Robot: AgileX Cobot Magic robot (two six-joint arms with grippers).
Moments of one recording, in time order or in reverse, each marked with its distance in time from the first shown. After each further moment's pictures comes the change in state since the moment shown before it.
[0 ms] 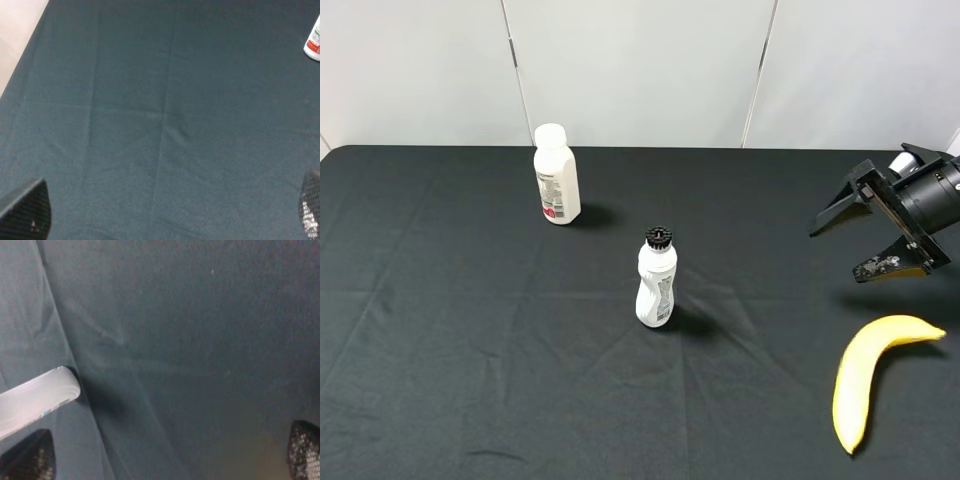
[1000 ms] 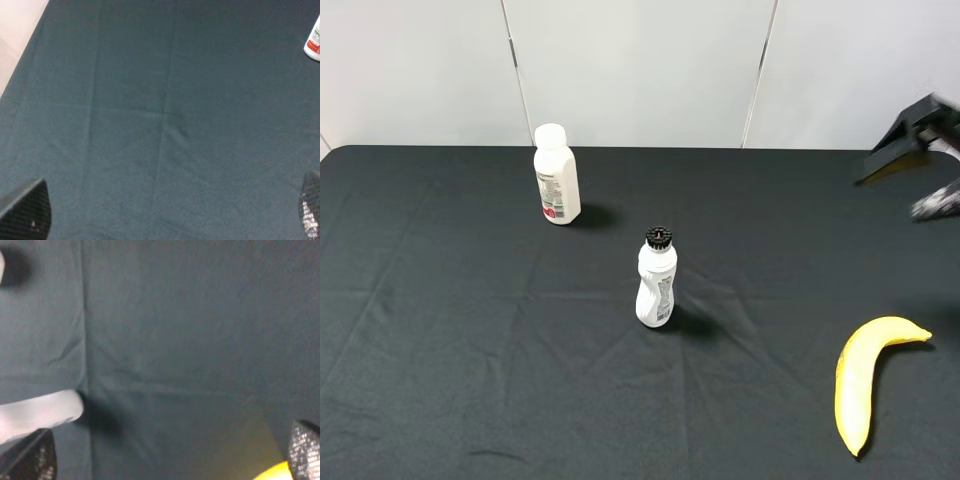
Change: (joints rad) left arm 0.000 0.000 0.000 0.000 0.000 0.000; right arm 0.000 -0.428 0.000 -0.141 -0.048 0.057
